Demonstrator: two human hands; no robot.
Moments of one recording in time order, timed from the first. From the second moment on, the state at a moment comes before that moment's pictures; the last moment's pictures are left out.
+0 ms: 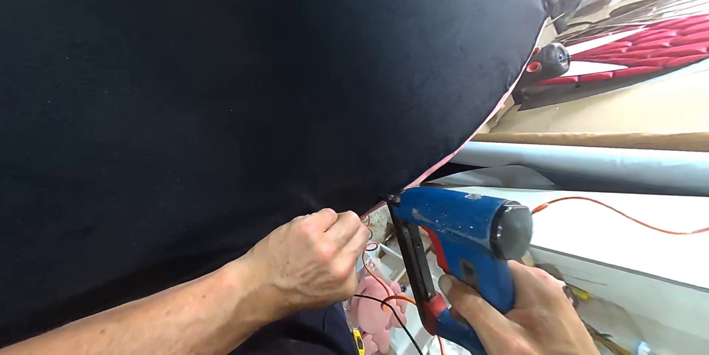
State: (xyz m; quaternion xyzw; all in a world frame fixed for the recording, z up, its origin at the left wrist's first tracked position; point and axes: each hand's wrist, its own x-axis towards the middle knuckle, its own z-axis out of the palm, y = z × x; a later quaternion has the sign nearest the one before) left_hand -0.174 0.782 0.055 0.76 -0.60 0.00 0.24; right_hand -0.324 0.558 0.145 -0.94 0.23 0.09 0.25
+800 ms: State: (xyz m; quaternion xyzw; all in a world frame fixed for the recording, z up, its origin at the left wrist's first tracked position) left_hand -0.198 0.838 0.077 0.86 -0.46 0.07 0.21; right_hand -0.340 0.546 0.173 -0.93 0.28 -0.02 0.24
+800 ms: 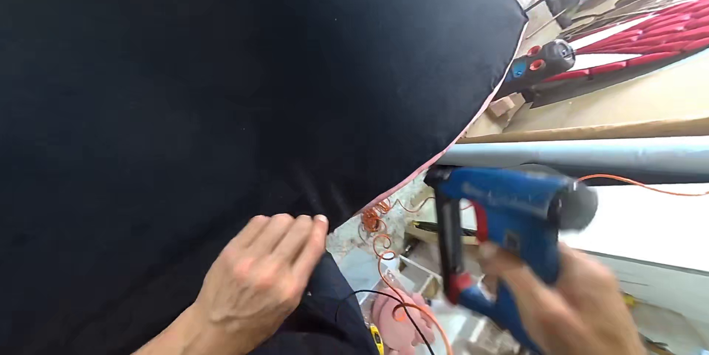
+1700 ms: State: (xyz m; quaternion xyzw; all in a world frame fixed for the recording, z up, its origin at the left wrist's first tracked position) left_hand -0.428 0.985 -0.005 0.91 0.06 -0.23 0.34; right_hand -0.248 0.898 0.109 -0.92 -0.17 0.24 0.28
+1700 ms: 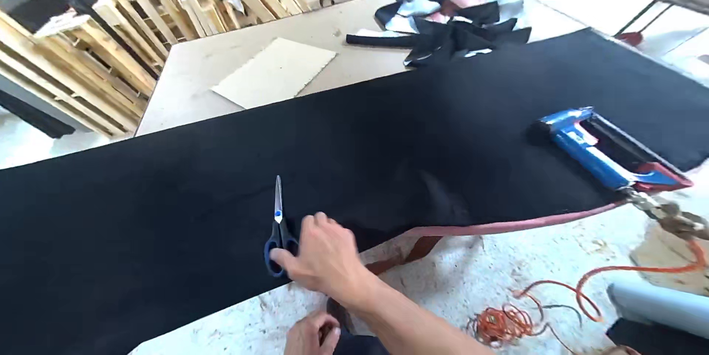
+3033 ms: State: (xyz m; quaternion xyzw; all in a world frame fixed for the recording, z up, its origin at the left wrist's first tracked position) left_hand -0.346 0.903 0.030 0.45 0.32 0.09 0.83; right_hand -0.493 0.567 0.074 -0.66 0.08 0.37 0.65
